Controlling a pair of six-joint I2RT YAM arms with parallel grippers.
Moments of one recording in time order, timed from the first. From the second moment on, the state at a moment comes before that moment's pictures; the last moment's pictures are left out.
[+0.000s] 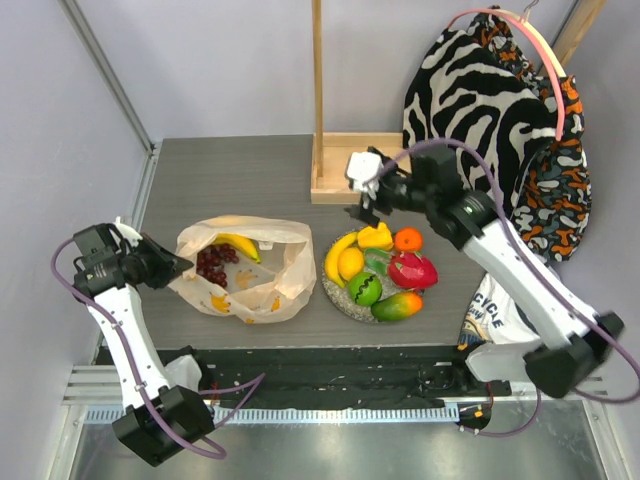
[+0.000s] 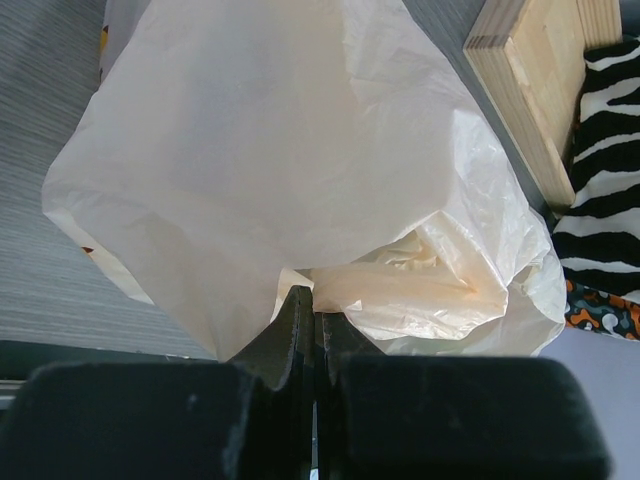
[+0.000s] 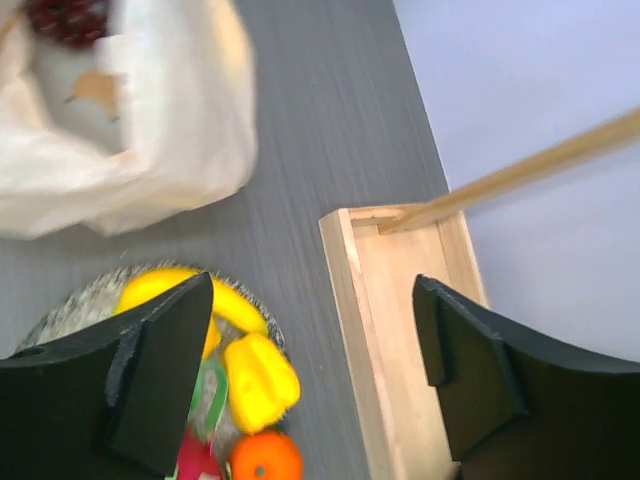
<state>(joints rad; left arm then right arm) 0.55 0.91 0.98 -1.05 0.60 -0.39 0.58 1.20 1.37 -0.55 -0.46 -0.79</state>
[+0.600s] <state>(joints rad) 0.55 0.91 1.00 -1.05 0.63 -0.40 1.05 1.55 1.56 -0.07 -0.46 -0.20</state>
